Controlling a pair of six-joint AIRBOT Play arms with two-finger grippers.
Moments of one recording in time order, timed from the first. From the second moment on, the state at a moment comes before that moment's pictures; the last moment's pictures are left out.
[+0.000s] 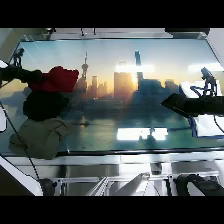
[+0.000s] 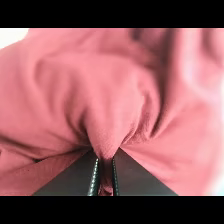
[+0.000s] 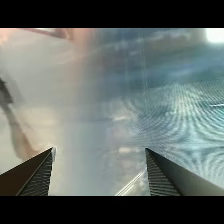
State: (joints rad) left arm 0.30 -2.05 2.04 1.00 -1.17 -1.12; right arm -0.06 -0.89 0.83 -1.03 1.07 1.60
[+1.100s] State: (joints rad) left arm -0.34 -1.63 1.82 0.81 -1.41 -1.24; right arm -0.06 -0.79 0.88 -1.04 1.15 1.42
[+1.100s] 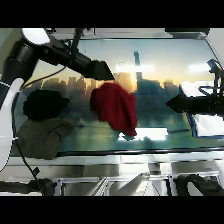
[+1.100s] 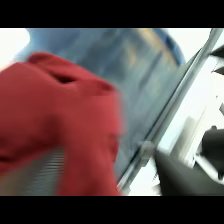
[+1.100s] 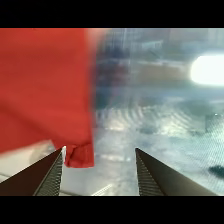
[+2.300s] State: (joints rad) left arm -0.19 -1.69 1.16 0.80 -1.24 -1.12; right arm 0.09 -1.34 0.56 -0.36 0.90 0.86
